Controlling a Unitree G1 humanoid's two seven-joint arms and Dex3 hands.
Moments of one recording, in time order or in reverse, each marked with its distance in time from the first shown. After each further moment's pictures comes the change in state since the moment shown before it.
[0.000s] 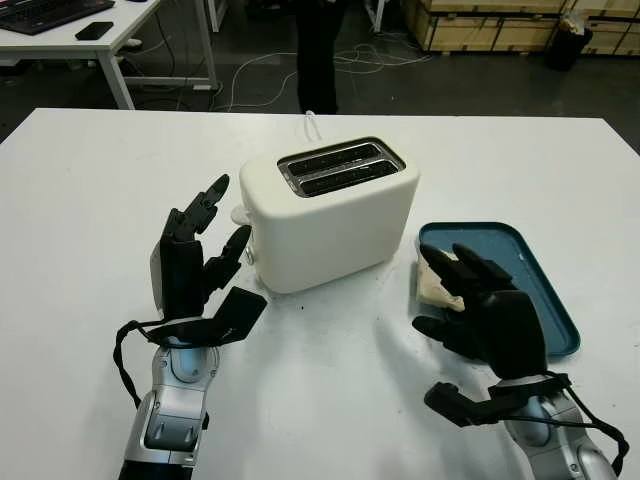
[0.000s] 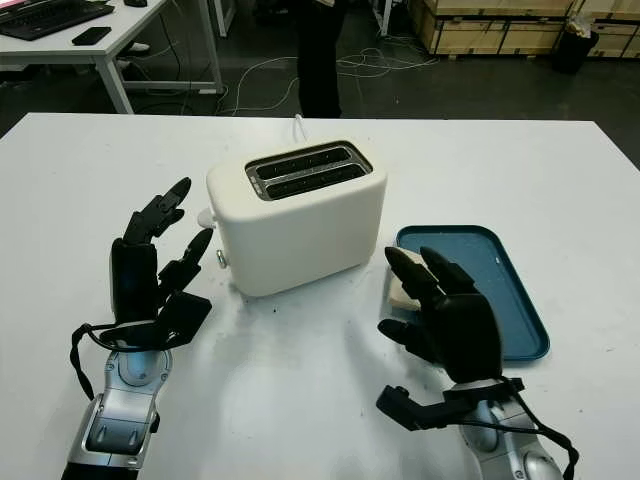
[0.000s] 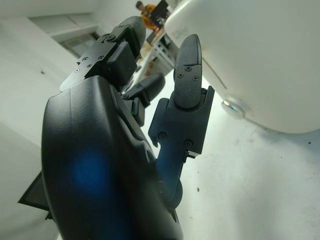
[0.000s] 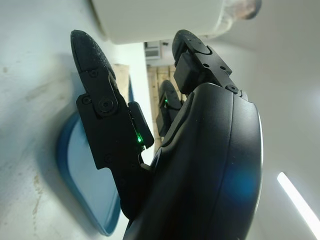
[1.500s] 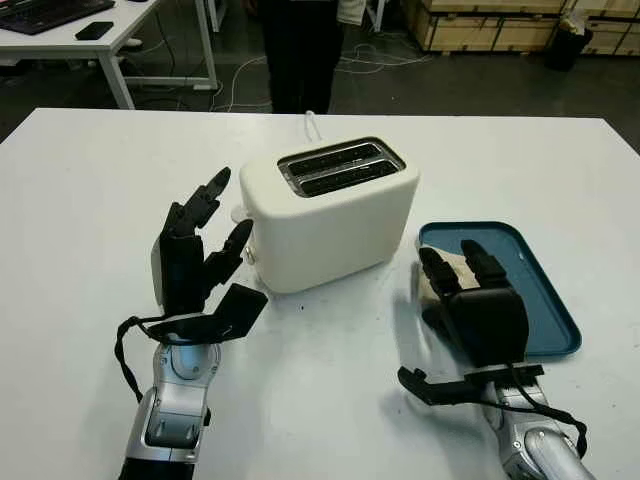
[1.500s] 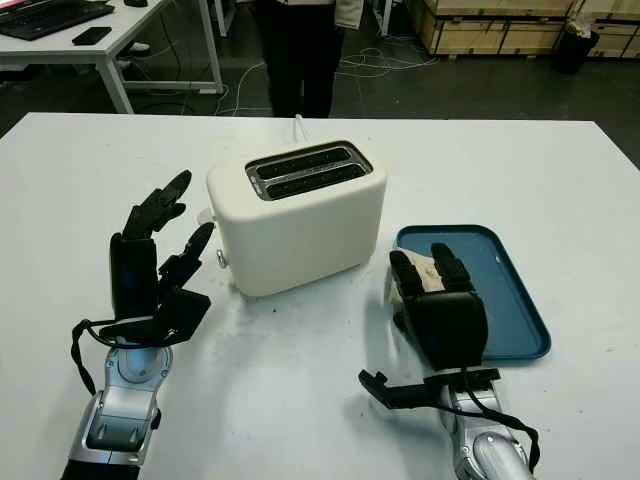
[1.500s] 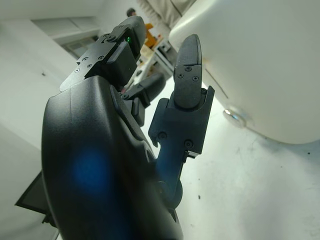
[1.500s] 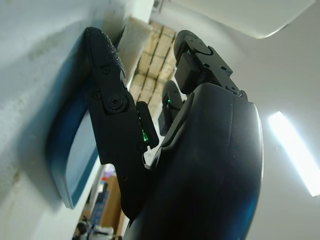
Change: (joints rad) left arm -0.011 -0.007 0.000 -0.019 -0.005 0.000 -0.010; right arm -0.102 -0.082 0.249 0.058 -0.341 0.506 -0.060
